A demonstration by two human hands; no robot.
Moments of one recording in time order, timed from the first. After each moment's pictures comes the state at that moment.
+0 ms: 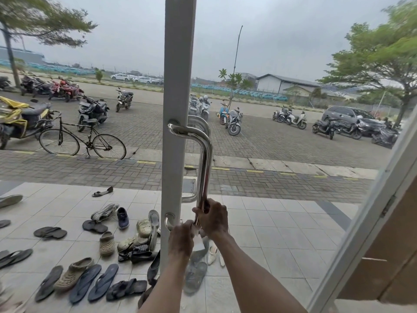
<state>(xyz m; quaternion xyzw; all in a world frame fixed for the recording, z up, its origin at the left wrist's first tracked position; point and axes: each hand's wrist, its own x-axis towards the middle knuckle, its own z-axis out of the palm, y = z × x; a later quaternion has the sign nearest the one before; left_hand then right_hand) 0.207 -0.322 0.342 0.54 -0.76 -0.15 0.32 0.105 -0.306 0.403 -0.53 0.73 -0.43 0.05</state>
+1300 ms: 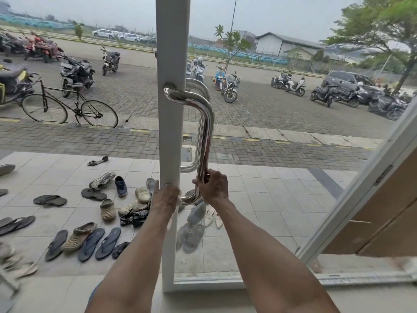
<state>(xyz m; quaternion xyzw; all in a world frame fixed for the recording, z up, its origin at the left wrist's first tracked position) 0.243 -0.375 0.356 0.57 -0.81 -0.05 0.13 0.111 -0.307 0.418 -0.51 0.76 -0.39 0.08</state>
